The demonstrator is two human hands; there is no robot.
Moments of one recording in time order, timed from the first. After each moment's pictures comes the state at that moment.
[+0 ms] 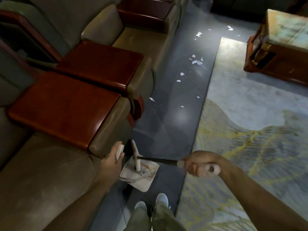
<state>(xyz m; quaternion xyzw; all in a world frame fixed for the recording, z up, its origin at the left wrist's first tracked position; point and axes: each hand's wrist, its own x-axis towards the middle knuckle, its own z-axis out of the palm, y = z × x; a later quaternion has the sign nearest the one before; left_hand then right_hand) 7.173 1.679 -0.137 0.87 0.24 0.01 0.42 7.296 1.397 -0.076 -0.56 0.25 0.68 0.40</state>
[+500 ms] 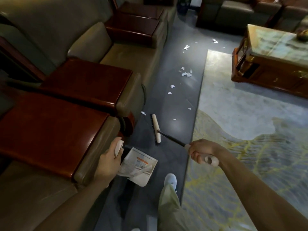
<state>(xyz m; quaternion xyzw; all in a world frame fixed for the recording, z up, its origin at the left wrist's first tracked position) 7.291 1.680 -0.131 0.89 0.21 0.00 0.41 7.395 1.379 -0.049 -0.68 0.26 0.48 0.49</state>
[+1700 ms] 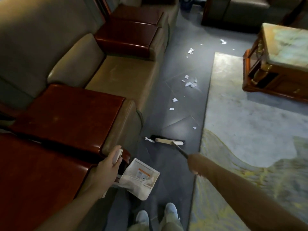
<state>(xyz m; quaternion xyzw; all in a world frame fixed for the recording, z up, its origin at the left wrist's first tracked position) 7.574 1.692 -0.129 0.89 0.20 -0.08 0.40 7.675 1.399 -0.093 -0.90 -0.07 0.44 0.00</state>
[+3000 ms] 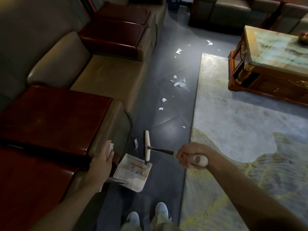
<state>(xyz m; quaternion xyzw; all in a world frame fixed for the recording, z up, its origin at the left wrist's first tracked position) 7.602 1.659 -0.116 0.89 0.22 -0.04 0.40 7.695 1.373 -0.046 -0.54 0.31 0.56 0.55</state>
